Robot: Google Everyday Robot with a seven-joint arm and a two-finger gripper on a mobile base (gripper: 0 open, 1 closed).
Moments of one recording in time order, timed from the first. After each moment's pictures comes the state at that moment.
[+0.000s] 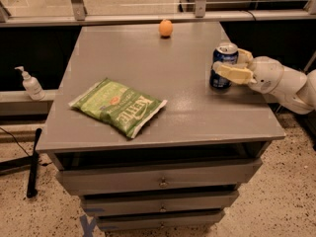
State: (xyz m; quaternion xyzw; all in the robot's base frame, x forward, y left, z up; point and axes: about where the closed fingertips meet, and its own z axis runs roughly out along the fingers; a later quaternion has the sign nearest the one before) arm 0.633 -0.195 0.908 -0.38 0.48 0.44 0.66
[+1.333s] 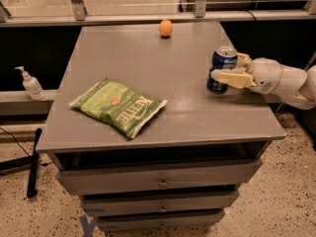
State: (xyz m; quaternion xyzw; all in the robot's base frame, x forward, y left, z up) arm 0.628 -0.192 0.893 -0.42 0.50 0.43 0.62
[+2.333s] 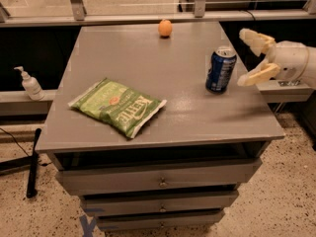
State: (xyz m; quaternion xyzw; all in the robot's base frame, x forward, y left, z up) arm 0.614 -0.218 0.934 -0.46 0.52 0.39 0.61
